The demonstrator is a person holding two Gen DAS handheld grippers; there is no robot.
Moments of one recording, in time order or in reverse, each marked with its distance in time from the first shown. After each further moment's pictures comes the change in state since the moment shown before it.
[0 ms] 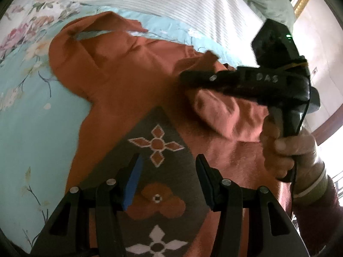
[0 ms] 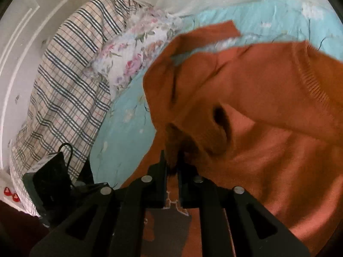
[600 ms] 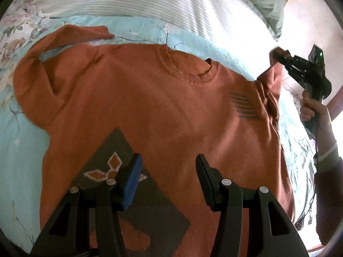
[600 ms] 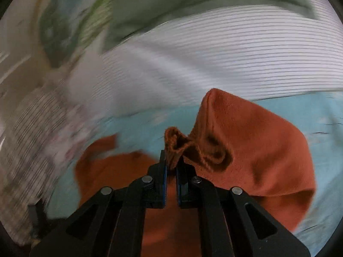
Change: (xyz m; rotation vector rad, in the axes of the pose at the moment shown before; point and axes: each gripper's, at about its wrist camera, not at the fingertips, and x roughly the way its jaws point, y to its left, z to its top) left arm 0.036 -0.058 0.031 0.098 0.018 -0.002; right arm -0.277 -0.078 0.011 0.072 -0.505 -0.414
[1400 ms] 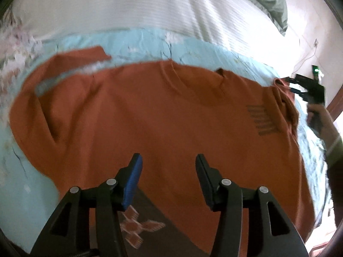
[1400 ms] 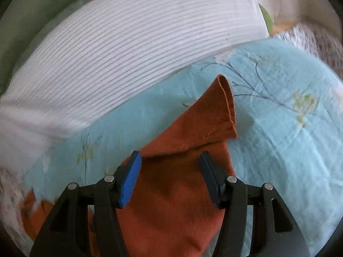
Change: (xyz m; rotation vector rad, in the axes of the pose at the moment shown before) left arm 0.031 -0.010 0.049 0.082 -0.014 0.091; right arm -0.035 -0.252 -0.010 0.463 -0.077 -0.546
